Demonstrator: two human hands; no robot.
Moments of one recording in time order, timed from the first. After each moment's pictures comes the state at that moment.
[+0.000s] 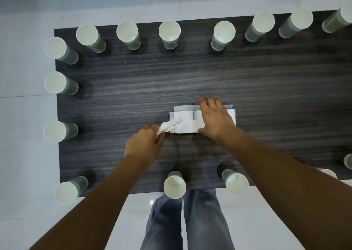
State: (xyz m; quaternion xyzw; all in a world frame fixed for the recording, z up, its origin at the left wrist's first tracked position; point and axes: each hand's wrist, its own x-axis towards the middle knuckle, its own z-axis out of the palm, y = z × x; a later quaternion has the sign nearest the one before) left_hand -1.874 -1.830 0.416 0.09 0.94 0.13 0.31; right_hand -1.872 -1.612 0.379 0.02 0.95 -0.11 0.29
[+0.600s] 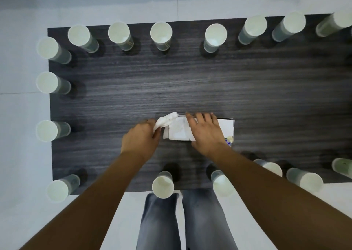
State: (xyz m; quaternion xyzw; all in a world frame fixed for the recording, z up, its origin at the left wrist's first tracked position) left_hand -1.882 -1.800 0.423 0.07 0.95 0.14 0.28; right_hand -1.836 -1.608 0.370 -0.05 0.96 -0.05 0.28
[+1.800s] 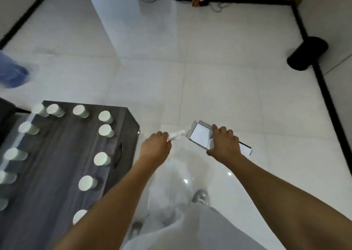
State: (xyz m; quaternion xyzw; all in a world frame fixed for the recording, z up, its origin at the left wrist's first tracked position) left_hand -1.315 -1.449 0.673 0.76 0.62 -0.02 0.18; right_hand -1.091 -1.467 0.669 0.74 0.64 -0.20 0.08
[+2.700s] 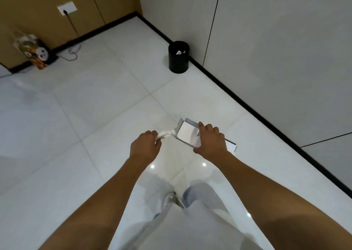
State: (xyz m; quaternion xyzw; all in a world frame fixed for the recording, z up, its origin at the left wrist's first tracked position) left_hand -0.774 -1.048 0.683 0.92 0.33 -0.06 0.18; right_hand -0.628 -1.214 0.679 0.92 0.34 -0.20 -0.02
